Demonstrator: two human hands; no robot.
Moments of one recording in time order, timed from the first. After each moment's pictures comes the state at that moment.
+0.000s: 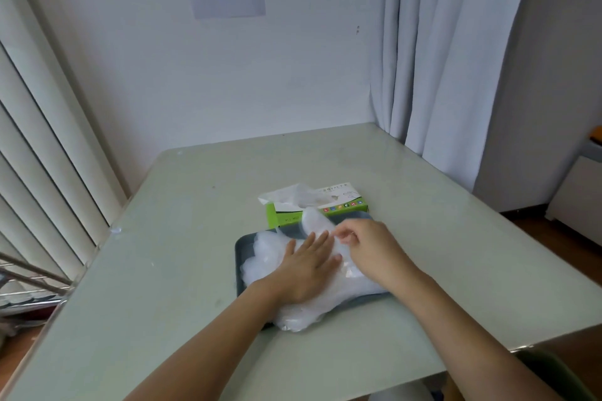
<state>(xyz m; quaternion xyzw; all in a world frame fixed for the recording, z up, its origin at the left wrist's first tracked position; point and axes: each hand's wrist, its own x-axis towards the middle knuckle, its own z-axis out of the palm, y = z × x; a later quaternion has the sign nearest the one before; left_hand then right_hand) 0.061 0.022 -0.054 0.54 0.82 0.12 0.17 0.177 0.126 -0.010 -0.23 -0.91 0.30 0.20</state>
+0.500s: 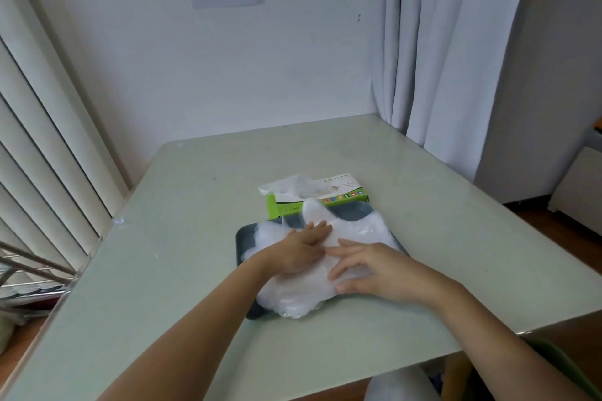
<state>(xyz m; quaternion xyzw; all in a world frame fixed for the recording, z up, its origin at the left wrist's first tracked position) 0.043 0.022 -0.042 0.51 0.79 0.19 0.28 0.215 0.131 -0.027 -0.06 -0.93 0.36 -0.01</state>
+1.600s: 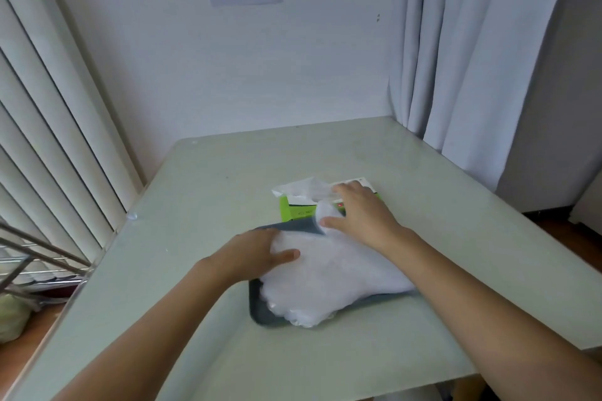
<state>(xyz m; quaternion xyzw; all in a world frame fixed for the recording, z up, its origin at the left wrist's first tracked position) 0.022 -0.043 -0.005 0.43 0.89 0.06 0.13 0.126 0.140 0.005 -0.22 -0.95 0.16 0.13</state>
